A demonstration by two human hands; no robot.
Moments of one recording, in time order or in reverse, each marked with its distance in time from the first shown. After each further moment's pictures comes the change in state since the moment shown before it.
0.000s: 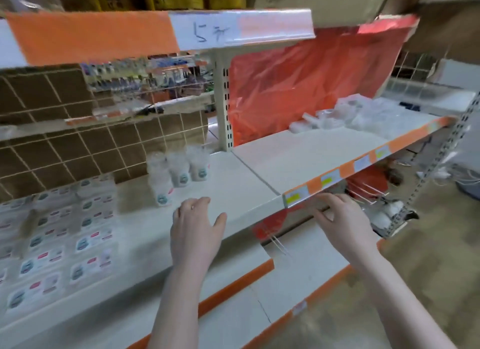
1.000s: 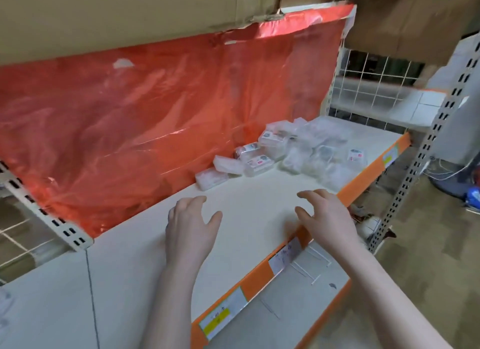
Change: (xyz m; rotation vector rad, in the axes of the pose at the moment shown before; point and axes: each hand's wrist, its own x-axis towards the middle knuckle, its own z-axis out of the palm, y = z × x) left_hand 0.235 0.290 0.233 -0.031 -0.059 0.128; right_hand 0.307 0.266 -0.002 -0.003 -0.011 0.081
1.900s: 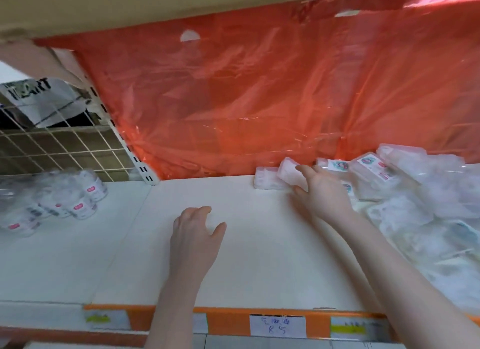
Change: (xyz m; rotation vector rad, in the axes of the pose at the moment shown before) left_hand 0.003 0.026 0.040 0.124 0.270 -0.620; right_hand 0.194 -0.043 0.090 0.060 -0.375 -0.672
